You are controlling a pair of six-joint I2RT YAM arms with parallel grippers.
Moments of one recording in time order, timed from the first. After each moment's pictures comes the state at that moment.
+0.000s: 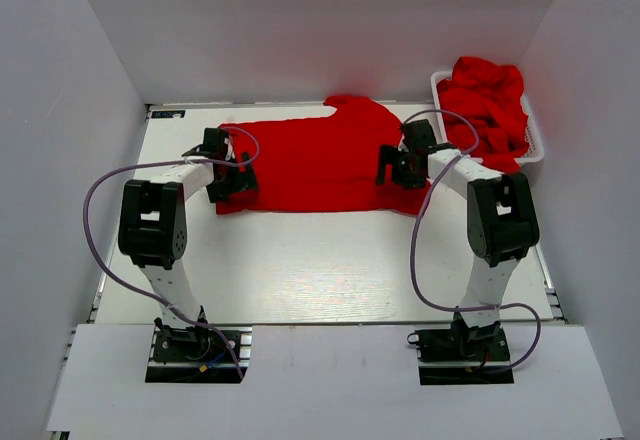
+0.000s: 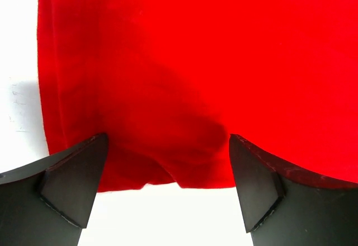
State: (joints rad) left arm -0.11 1.88 1.23 -0.44 0.07 -0.37; right arm 0.27 1.90 1.31 -0.40 -0.12 0.28
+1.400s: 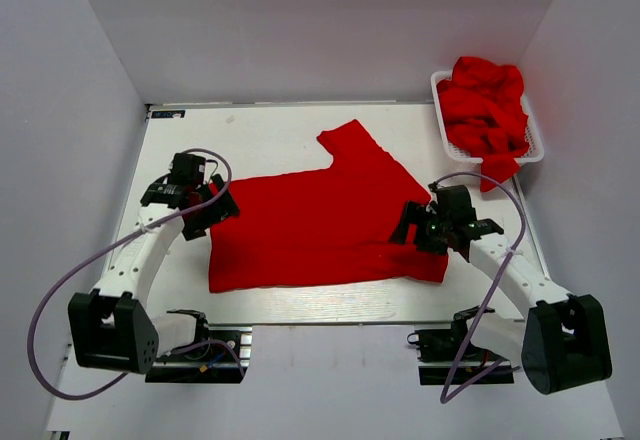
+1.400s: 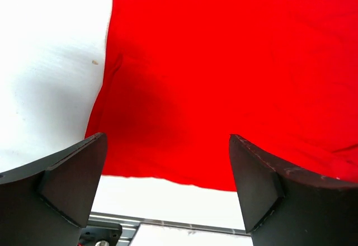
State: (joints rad) left arm -0.12 1.19 0.97 -0.85 -0.05 -0.59; right arm 0.27 1.10 0.59 -0.44 -0.26 0.46
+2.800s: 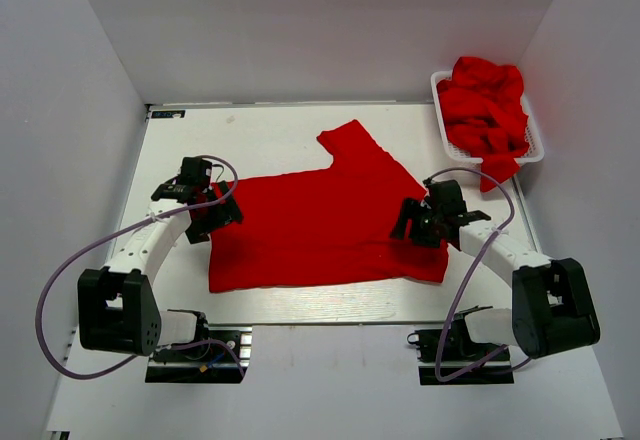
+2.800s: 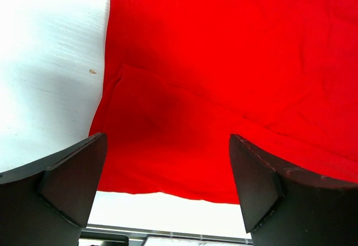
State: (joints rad) left arm -0.12 1.30 0.91 -0.76 -0.04 -0.56; right arm 0.27 1.29 0.62 -0.31 -0.21 0.45
